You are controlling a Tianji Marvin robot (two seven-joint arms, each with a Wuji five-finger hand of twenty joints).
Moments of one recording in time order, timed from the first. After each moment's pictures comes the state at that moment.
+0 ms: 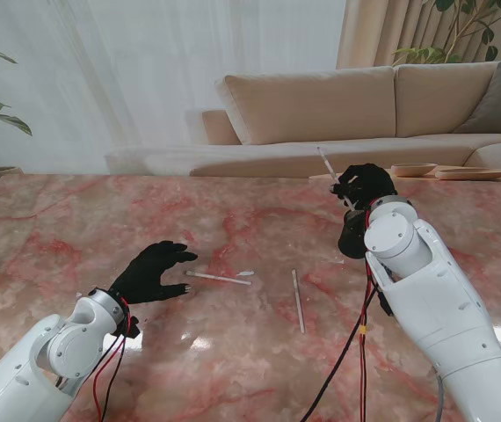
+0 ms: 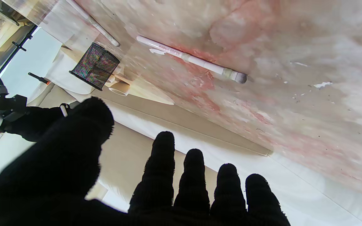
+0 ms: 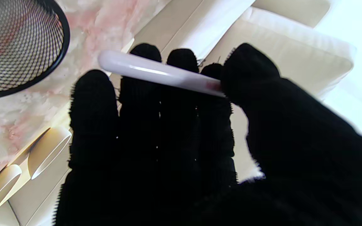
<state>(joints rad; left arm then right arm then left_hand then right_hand) 1.59 -1.08 -1.26 -1.51 0.64 -0.24 -0.03 -1.17 -1.19 1.24 -1.33 -0.33 0.31 -0.14 0.42 -0.38 0.74 -0.10 0.39 0.00 0.26 0.19 0.24 -0.01 0.27 0.29 0.08 0.01 0.10 0.40 -0.02 -0.05 0.09 0.34 0.66 -0.79 0.91 -0.22 1.00 -0.14 0.96 0.20 1.38 -0.05 0.42 0.36 1.27 0.01 0.67 0.41 0.91 0.07 1.27 0.36</state>
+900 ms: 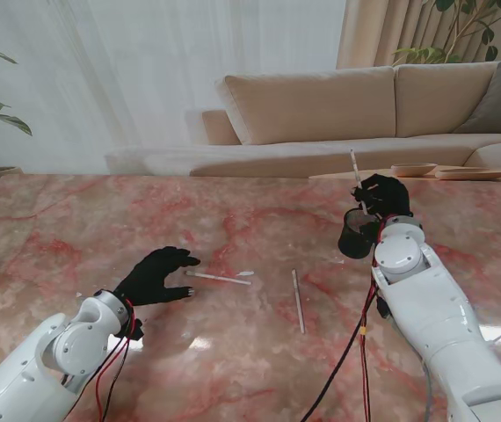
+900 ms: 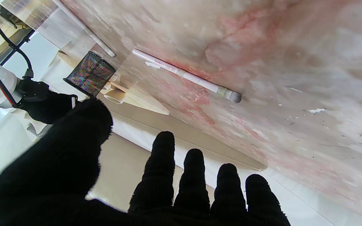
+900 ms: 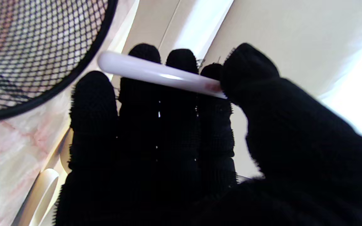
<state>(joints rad) 1.56 -1.08 -1.22 -1.47 0.61 -0.21 -0.06 -1.06 -1.27 1.29 -0.87 -0.18 -0.10 -0.37 0.42 -0.37 0.71 -0.09 0.39 0.00 0.26 0.19 0.24 -0.01 0.27 0.29 0.08 0.01 0.10 0.40 -0.02 -0.05 0.09 0.32 0.66 -0.79 0.91 -0.23 1.00 -0.14 0.96 0.20 1.38 -0.05 0.42 0.36 1.27 0.01 0.63 0.41 0.88 0.07 1.27 0.36</state>
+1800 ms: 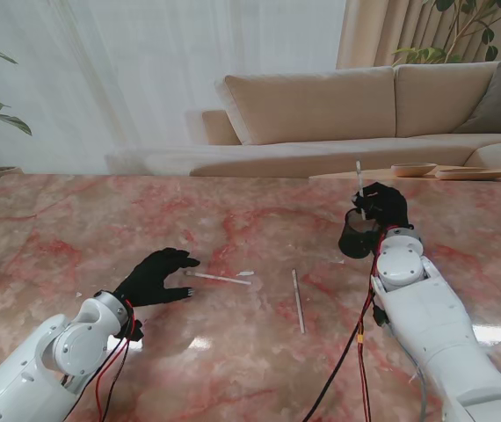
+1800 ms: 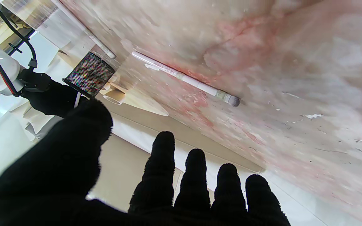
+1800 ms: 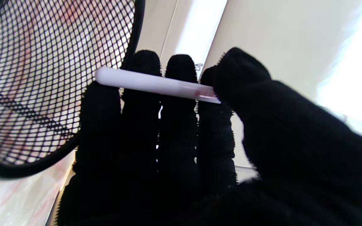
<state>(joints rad) 1.56 -1.08 -1.23 -1.47 0.59 -0.22 -0.06 -1.06 -1.29 1.31 -0.78 -0.09 -0.23 -0.36 0.42 -0.36 0.70 -0.08 0.39 0.00 0.26 0.19 0.24 0.02 0.27 0.29 0.08 0.01 0.10 0.40 -0.02 -0.05 0.09 0.31 0.66 -0.81 0.99 -0.23 0.97 -0.16 0.96 0.25 1.33 -0.06 0.36 0.39 1.23 0.00 0.48 0.40 0.77 0.02 1.21 0.36</state>
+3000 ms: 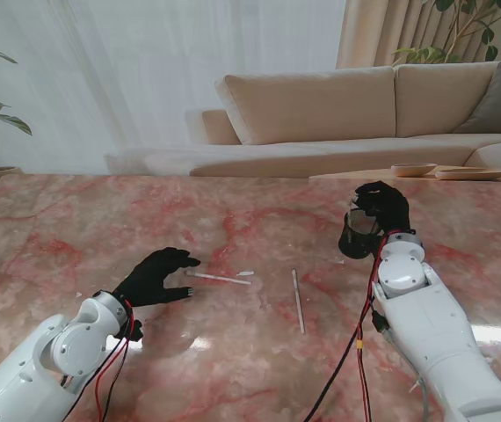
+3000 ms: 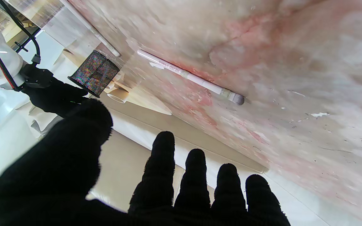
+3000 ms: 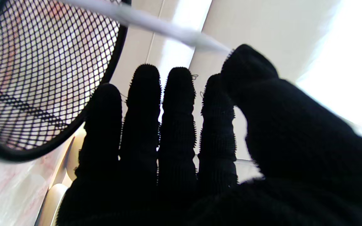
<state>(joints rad) 1.57 -1.08 -1.23 -1.47 0.59 -0.23 -0.07 -1.10 -1.29 1.33 -0.81 -0.10 -0.29 -0.38 0.42 -0.36 0.70 -0.08 0.39 0.00 0.26 0.19 0.24 0.02 0.27 0.29 0.08 0.01 0.10 0.40 -0.02 -0.05 0.09 0.30 0.65 -0.80 0.92 -0.24 0.86 -0.21 0.84 0.26 1.17 -0.07 0.32 0.37 1.10 -0.02 0.35 0.39 0.65 0.01 1.10 0.36</state>
